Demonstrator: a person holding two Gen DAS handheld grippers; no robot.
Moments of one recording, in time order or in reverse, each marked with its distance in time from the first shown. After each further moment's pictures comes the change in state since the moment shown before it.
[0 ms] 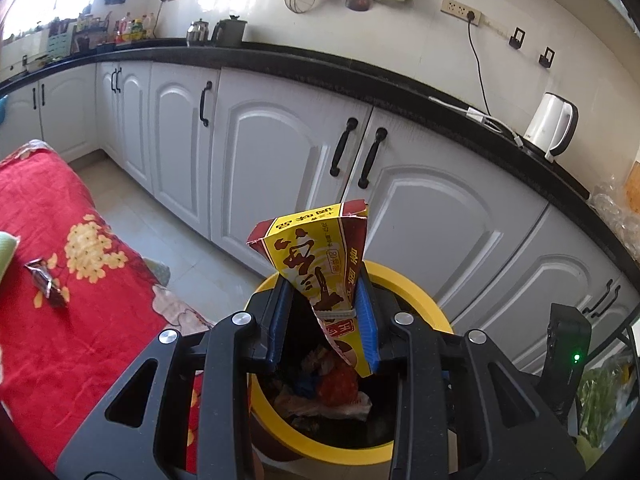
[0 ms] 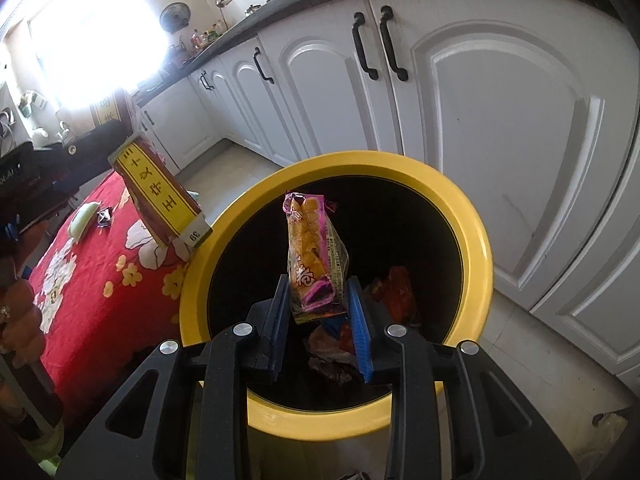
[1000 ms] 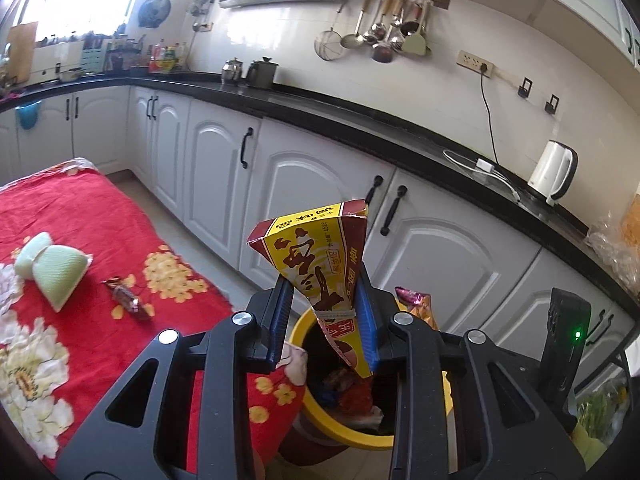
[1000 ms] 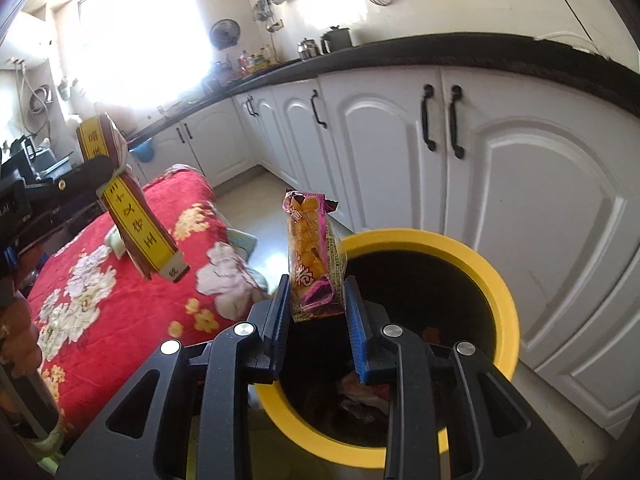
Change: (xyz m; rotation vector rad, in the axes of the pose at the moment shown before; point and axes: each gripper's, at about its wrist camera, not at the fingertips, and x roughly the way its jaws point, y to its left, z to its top) left arm -0.090 0.032 0.013 -0.050 -0.145 0.051; right arm -0.033 0.061 0.031 -0.143 -0.124 0.059
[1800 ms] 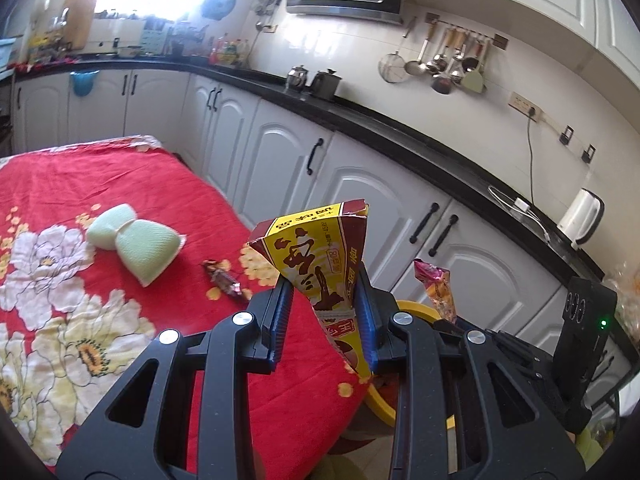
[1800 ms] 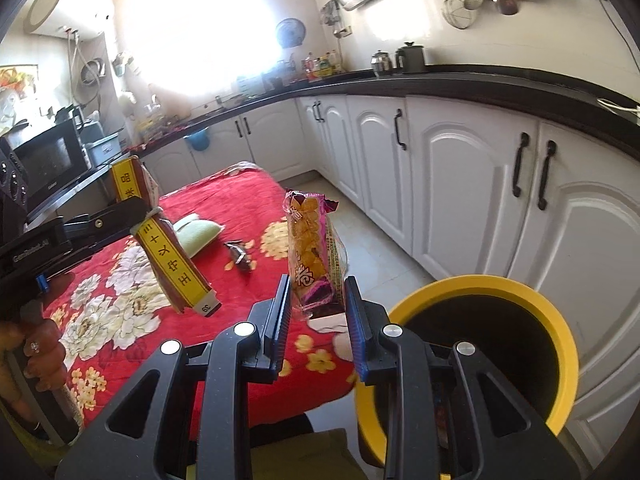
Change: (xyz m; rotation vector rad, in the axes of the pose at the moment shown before) left arm -0.067 0.080 -0.004 -0.152 -0.046 0.116; right arm 0.001 0.097 0.031 -0.142 -0.036 0.146
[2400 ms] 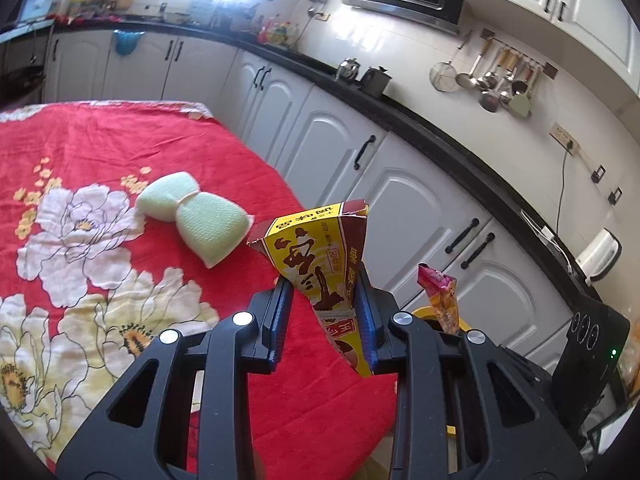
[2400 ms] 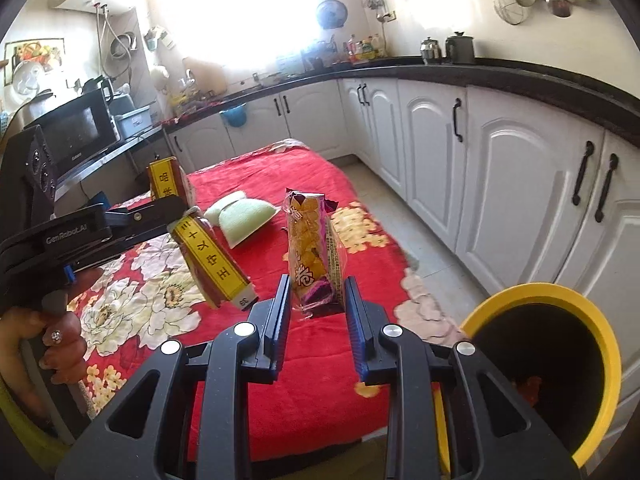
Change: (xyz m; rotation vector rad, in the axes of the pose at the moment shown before) left arm -0.006 0.071 0.001 -0.155 0.033 0.070; right arm 0.039 0.061 0.007 -0.081 0.059 0.105
